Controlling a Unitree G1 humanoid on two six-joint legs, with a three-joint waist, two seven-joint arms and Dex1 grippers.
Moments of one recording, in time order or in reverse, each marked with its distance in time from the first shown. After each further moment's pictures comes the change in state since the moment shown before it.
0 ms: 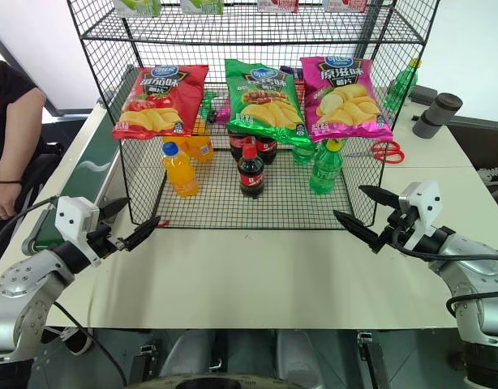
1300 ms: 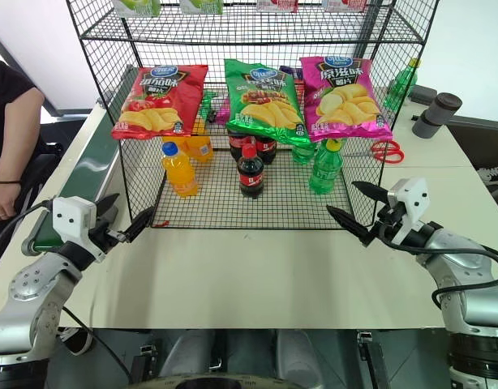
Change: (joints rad) left arm -0.010 -0.107 -0.001 0.037 0.083 -0.077 0.153; right arm -0.075 0.053 0.066 0.049 -0.059 -0.037 -0.069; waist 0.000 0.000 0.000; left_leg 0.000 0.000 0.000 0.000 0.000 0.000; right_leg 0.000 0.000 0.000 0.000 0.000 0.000
